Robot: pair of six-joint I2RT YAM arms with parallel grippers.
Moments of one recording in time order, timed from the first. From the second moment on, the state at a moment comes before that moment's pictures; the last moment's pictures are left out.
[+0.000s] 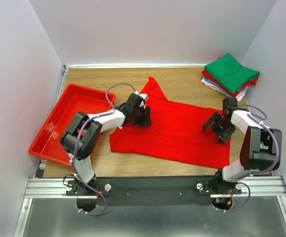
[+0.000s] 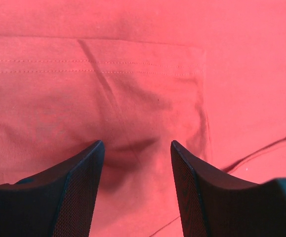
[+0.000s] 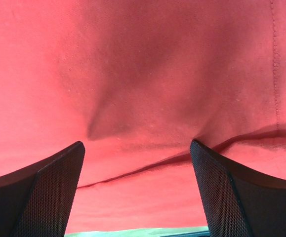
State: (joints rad) left arm -0.58 1.82 1.07 -0.10 0.18 -0.42; right arm -0.14 1.56 0.87 -0.69 -0.05 0.63
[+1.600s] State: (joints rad) left arm -0.44 2.34 2.01 -0.48 0.09 -0.37; right arm -0.23 1.73 1.33 -0.86 0.00 0.61
